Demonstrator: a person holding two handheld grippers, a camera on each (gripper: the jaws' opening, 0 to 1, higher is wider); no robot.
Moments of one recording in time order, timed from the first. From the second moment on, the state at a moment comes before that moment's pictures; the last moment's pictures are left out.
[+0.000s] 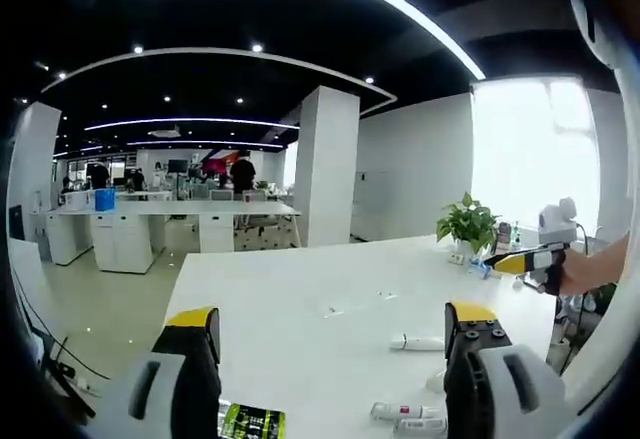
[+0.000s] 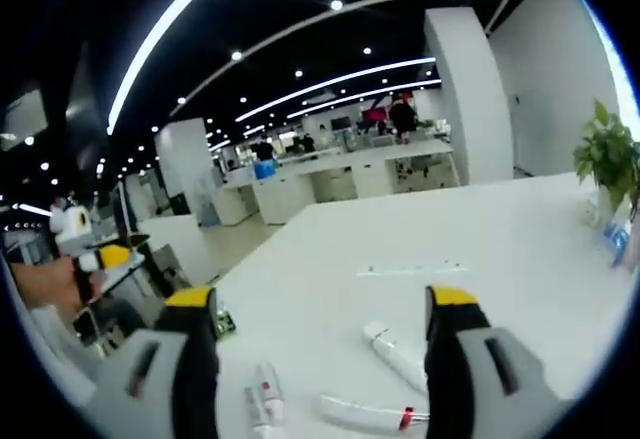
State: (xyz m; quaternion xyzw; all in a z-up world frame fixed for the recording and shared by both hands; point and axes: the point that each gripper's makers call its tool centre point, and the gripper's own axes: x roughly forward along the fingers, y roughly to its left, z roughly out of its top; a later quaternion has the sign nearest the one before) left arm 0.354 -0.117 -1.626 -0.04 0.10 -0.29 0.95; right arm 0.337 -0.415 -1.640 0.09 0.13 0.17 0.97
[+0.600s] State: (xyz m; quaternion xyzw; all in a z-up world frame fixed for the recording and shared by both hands) left arm 0.345 -0.117 -1.625 -0.04 0.10 -0.28 0.95; right arm 0.339 -0.428 -1.642 0.08 0.13 0.16 0.97
